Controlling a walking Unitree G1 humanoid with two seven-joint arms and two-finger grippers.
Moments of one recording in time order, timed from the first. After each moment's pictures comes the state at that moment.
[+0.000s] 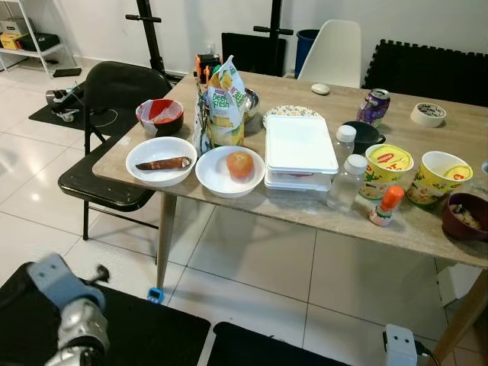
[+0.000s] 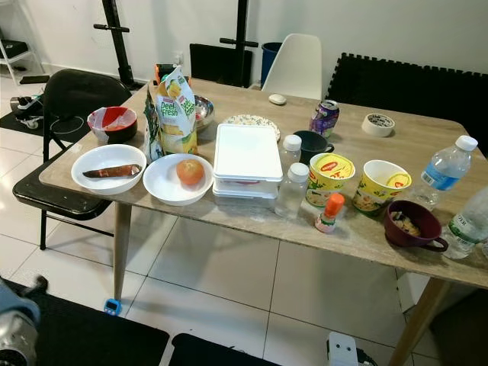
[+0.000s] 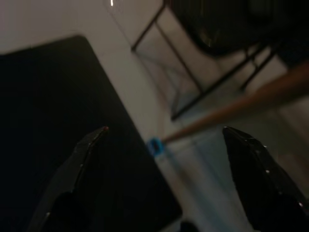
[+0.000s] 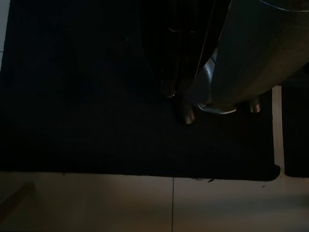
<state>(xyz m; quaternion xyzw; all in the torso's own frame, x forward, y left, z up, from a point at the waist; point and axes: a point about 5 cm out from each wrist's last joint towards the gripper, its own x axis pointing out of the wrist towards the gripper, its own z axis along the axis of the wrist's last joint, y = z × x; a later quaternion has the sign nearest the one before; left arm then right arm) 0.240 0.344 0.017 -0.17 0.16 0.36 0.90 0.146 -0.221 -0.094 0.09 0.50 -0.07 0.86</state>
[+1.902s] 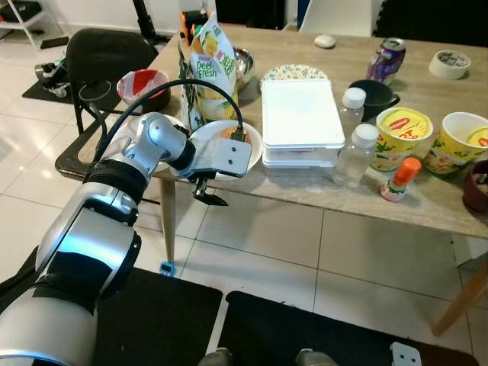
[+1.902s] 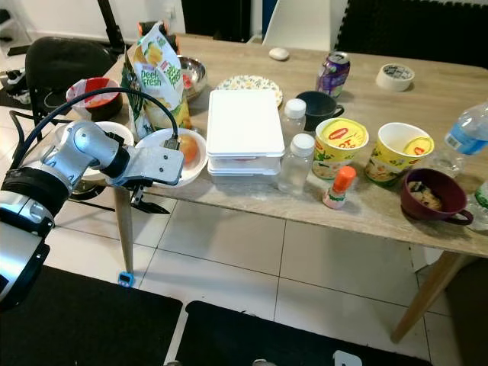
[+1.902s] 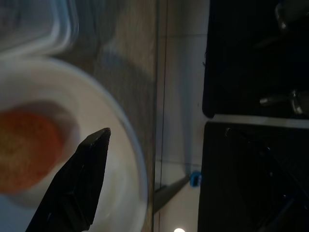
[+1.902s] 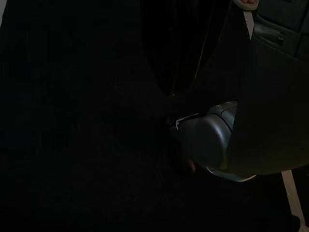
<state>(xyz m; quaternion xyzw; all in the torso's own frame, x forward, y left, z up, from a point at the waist) 0.384 0.155 0.226 0.52 0.16 -0.56 0.63 0.109 -0.223 -0.105 0.11 0.51 -0.09 0.85</state>
